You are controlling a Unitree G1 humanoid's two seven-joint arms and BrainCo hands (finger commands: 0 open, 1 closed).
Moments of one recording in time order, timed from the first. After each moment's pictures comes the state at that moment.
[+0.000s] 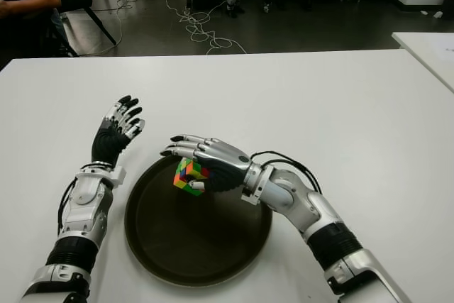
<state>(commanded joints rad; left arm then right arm) -0.35 0.02 0.14 0.63 -0.12 -0.40 -0.15 -0.40 -0.28 0.43 0.38 -0.52 -0.74 0.18</state>
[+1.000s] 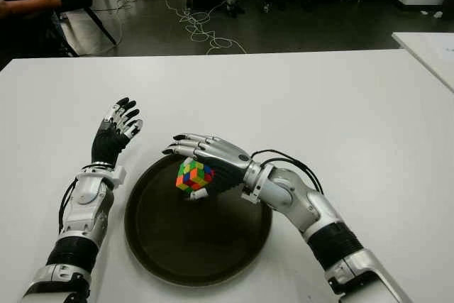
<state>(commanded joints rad) -0.34 0.02 0.13 0.61 -0.09 -0.35 -0.09 -0.39 -0.30 0.43 0.34 -0.59 -0.70 0.13</state>
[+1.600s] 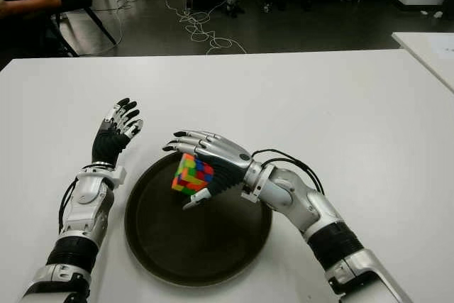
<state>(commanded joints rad) -0.34 0.02 0.12 0.61 -0.09 -0.35 -0.09 -0.39 -0.30 0.43 0.35 -0.60 -0.70 0.11</state>
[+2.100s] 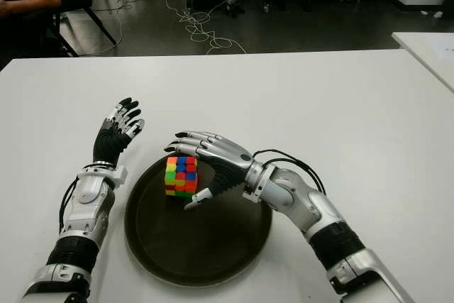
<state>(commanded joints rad) -0.34 0.02 0.12 0.60 -0.08 -0.35 -0.08 -0.40 -0.32 0.43 0.33 -0.60 -0.68 0.14</state>
